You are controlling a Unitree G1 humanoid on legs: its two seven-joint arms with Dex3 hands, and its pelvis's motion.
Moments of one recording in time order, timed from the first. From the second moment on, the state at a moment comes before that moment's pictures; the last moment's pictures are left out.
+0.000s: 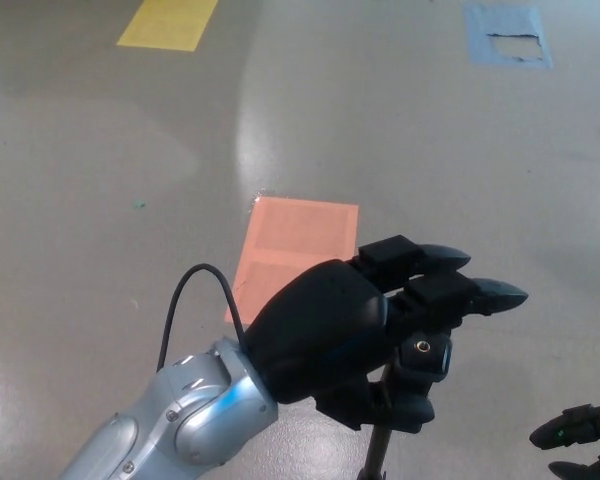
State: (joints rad) left_arm -0.35 0.32 -0.49 -0.06 0.58 -0.46 -0.10; right_arm -0.44 -0.52 0.19 1.07 -0.27 -0.12 0.49
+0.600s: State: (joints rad) left_arm -0.37 0.30 -0.49 -0.03 0.58 -0.50 -0.08; right_arm -0.44 -0.52 0.19 1.07 -0.27 -0.12 0.49
